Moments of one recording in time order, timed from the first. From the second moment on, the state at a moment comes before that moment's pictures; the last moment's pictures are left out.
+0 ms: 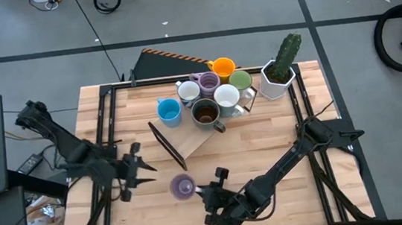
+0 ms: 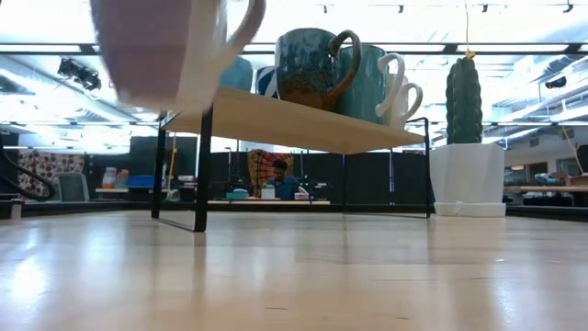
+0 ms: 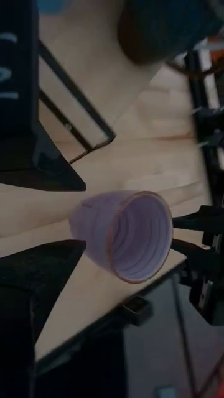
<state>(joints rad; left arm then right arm) -0.71 0.91 0.83 -0.50 -0.48 -0.22 0.61 2.13 1.76 -0.49 0.89 0.52</state>
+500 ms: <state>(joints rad) -0.73 0.80 0.83 -0.51 -0.71 -0.22 0.54 2.01 1.76 -0.27 1.09 0.37</state>
